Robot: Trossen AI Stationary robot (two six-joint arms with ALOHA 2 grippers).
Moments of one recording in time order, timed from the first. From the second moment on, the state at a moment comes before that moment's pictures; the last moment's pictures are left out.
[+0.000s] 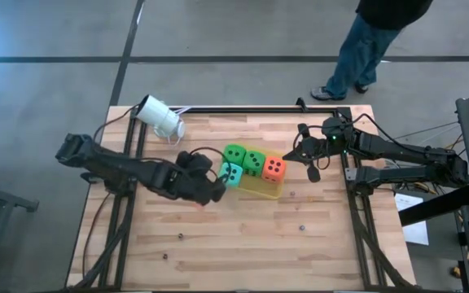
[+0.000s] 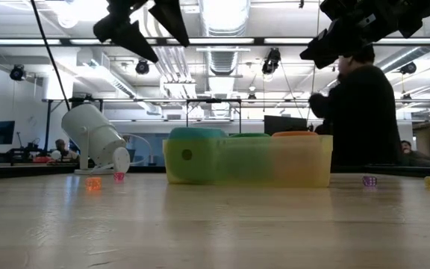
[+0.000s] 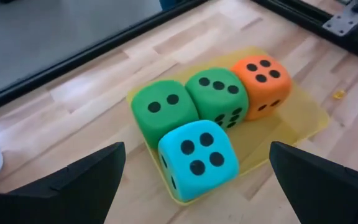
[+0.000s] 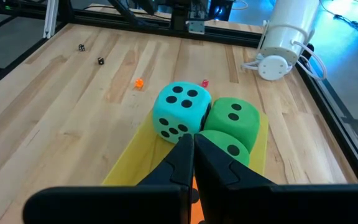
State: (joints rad) left arm -0.29 1.51 1.24 -0.77 -0.77 -0.91; right arm -0.34 0.89 0.64 -0.20 -0.38 -0.24
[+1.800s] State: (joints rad) left arm -0.36 1.51 1.24 -0.79 -0.79 -0.89; right arm -0.34 0.89 0.64 -0.20 -0.38 -0.24
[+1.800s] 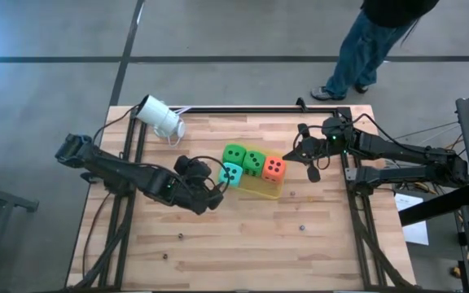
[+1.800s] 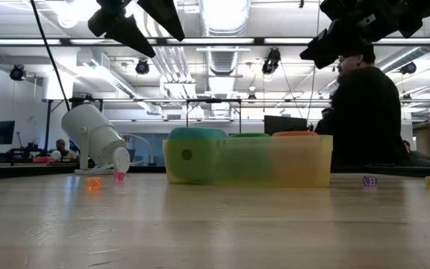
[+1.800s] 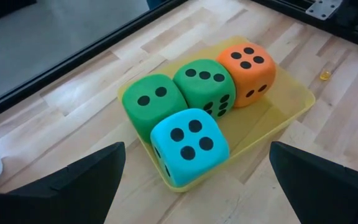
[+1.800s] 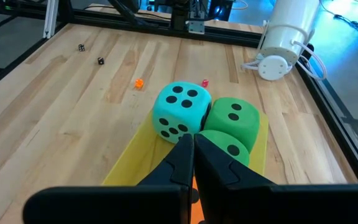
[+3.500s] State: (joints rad) left arm -0.35 1.51 1.24 -0.78 -0.79 -0.89; right arm 0.02 0.79 0.64 -0.65 -0.13 -0.05
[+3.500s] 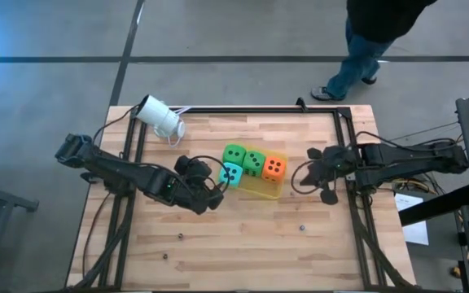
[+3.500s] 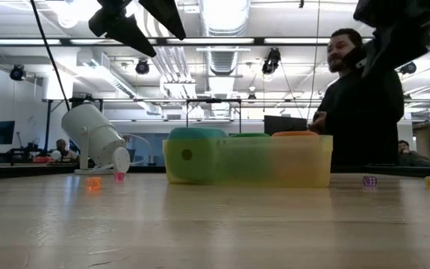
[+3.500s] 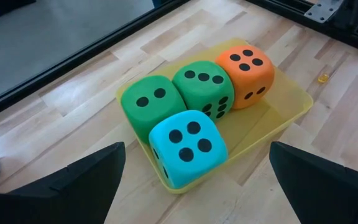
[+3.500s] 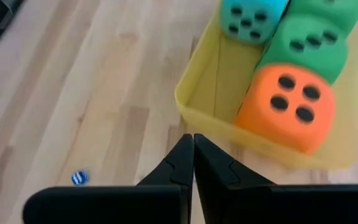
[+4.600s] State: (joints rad) left arm -0.35 1.51 1.24 -0.78 -0.79 -0.89; right arm 0.02 0.94 0.64 -0.64 -0.22 -0.03
